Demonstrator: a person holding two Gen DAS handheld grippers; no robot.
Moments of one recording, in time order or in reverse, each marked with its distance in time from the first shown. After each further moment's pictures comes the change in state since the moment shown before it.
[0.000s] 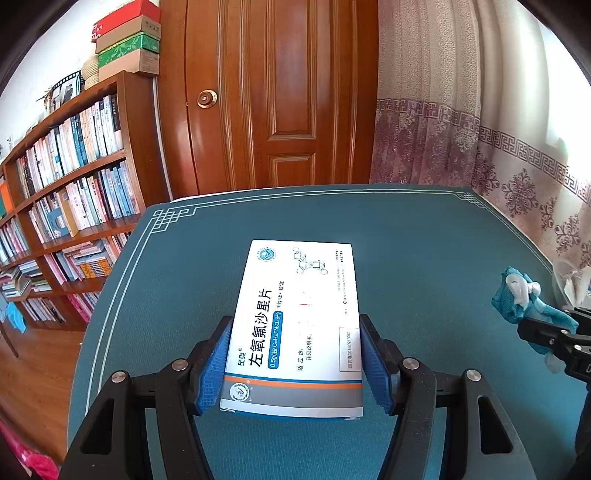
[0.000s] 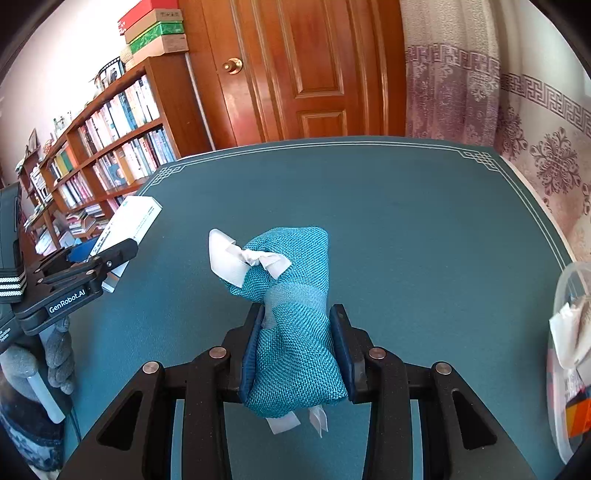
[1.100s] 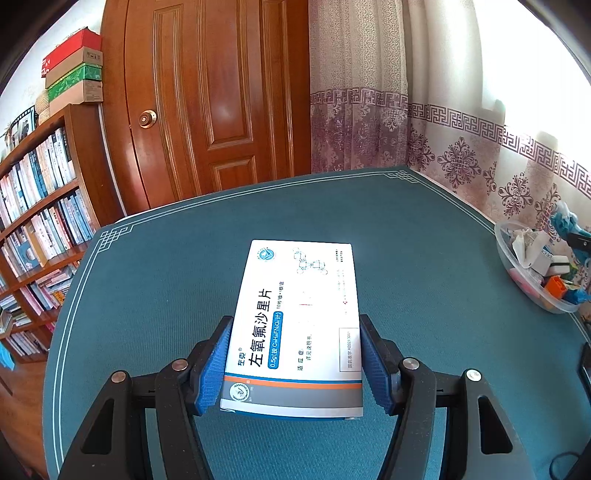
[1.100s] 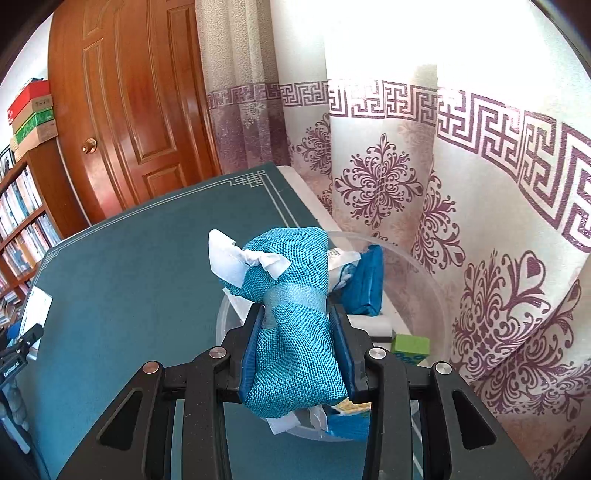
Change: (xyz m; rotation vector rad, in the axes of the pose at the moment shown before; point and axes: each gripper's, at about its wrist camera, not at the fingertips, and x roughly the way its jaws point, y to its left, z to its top) left arm -0.024 -0.084 -0.016 0.132 0.003 -0.110; right arm -0.146 -0.199 -0.032 0.272 -0.136 -0.400
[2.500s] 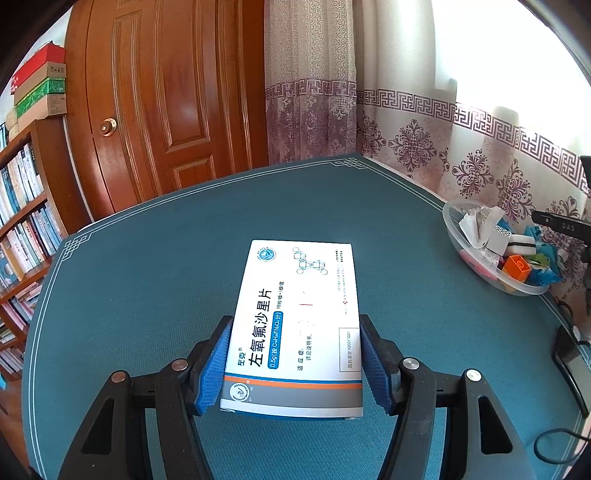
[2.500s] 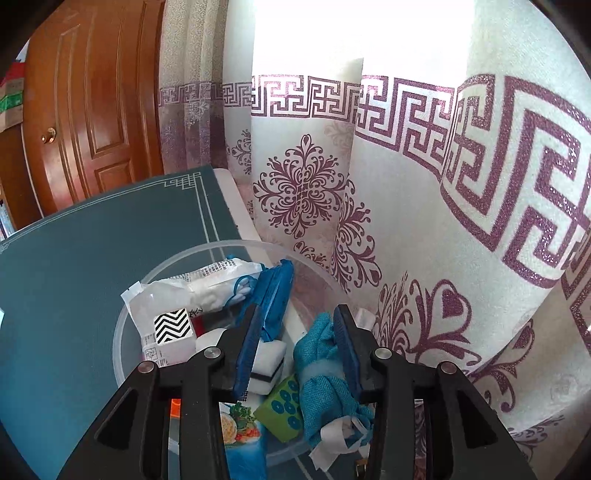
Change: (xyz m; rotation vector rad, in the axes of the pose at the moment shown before) left arm -0.007 -0.066 -0.001 0.064 0.025 -0.095; right arm 0.016 -0.049 0.003 -0.050 -0.019 -0.172
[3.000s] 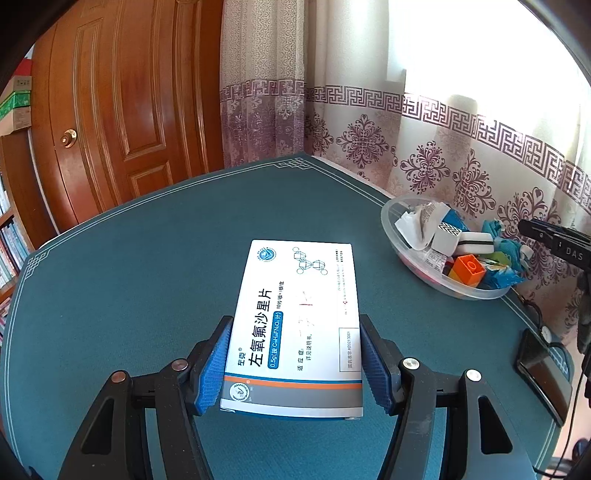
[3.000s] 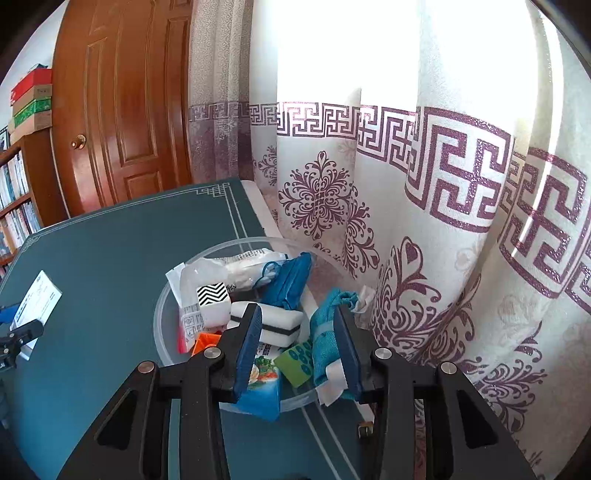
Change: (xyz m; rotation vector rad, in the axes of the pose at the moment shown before) left arm 0.006 -0.066 0.013 0.051 0.010 -0.122; right arm -0.056 -0.005 -0.035 -0.019 -0.063 0.096
